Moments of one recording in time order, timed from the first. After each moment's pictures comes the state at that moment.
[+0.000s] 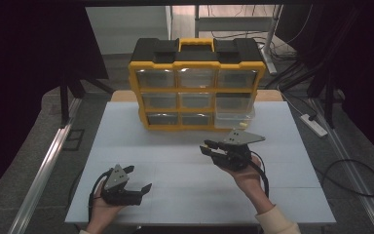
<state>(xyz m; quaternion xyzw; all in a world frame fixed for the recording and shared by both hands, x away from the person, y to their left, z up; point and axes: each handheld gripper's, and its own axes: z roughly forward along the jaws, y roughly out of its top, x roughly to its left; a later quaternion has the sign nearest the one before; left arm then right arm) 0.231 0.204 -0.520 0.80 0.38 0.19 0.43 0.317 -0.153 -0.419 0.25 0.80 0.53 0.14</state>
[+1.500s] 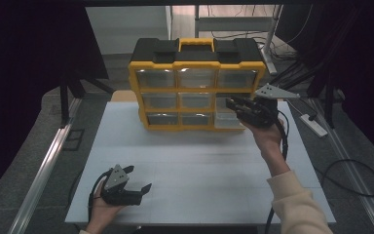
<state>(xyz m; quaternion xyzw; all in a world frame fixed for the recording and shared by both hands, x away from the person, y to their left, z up) 0.231 0.204 -0.520 0.80 0.38 0.19 0.43 0.386 -0.199 -0.338 0.32 0.73 0.55 0.22</state>
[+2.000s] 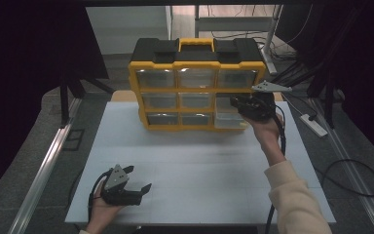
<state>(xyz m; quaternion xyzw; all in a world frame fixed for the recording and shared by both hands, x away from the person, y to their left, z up) 0.232 0.205 -0.521 0.80 0.38 0.19 0.43 0.423 -0.207 -0.359 0.37 0.75 0.49 0.24</state>
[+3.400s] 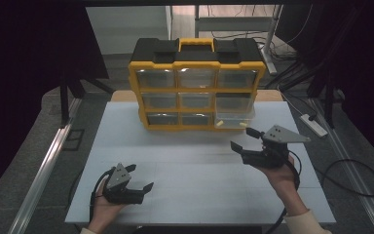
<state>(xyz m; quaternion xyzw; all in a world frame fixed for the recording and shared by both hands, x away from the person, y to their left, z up) 0.235 0.199 -0.520 0.80 0.37 0.20 0.43 0.306 -0.233 -0.397 0.31 0.76 0.53 0.22</state>
